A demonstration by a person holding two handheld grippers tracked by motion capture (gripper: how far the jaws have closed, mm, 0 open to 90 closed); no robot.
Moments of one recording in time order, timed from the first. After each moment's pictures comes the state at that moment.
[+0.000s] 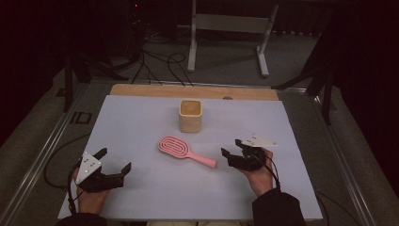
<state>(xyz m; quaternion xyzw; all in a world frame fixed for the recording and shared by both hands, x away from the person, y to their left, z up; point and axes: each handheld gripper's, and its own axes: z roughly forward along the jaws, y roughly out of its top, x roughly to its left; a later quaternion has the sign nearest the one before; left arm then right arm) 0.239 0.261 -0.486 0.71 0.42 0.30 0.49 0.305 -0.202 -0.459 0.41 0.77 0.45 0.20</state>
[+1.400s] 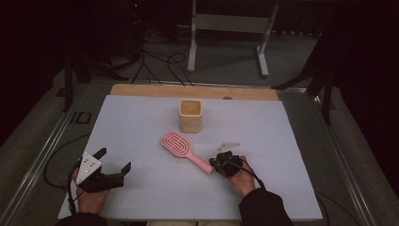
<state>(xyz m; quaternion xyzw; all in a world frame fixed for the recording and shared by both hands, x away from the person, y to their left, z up) 0.239 0.261 -0.486 0.70 0.42 0.30 0.49 0.314 -0.150 -0.513 0.36 0.86 0.33 0.12</state>
